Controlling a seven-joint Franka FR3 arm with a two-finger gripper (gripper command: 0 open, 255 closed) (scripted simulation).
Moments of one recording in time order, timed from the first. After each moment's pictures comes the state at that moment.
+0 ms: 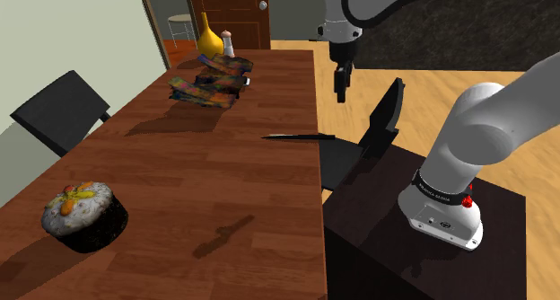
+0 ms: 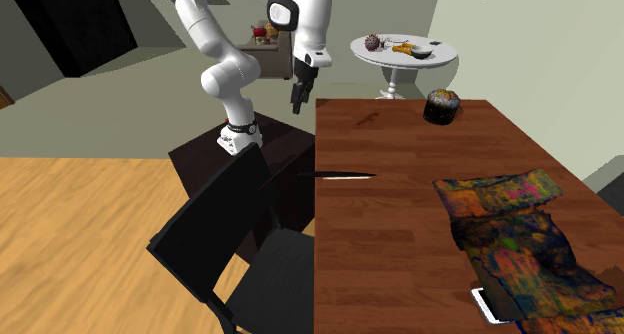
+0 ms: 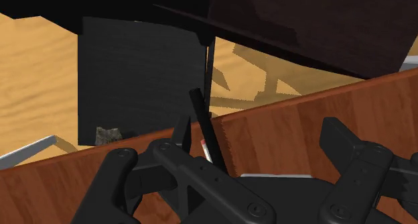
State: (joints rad) arm 0.04 -0.61 0.03 -2.58 -0.08 1.83 -0.22
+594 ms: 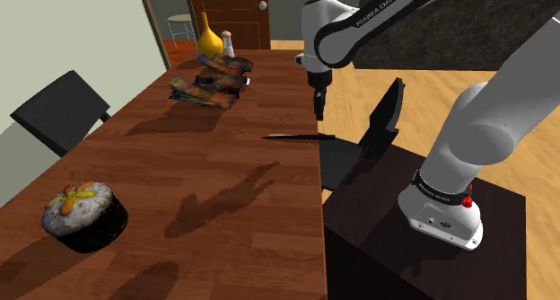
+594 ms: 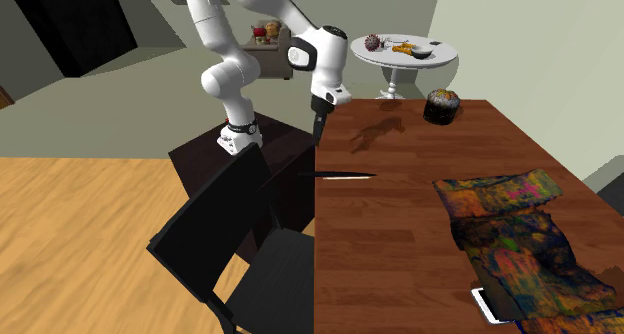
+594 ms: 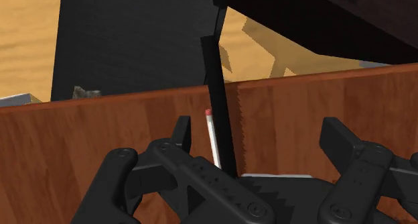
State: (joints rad) arm 0.05 -0.29 -0.01 -2.58 -0.13 2.19 -0.35
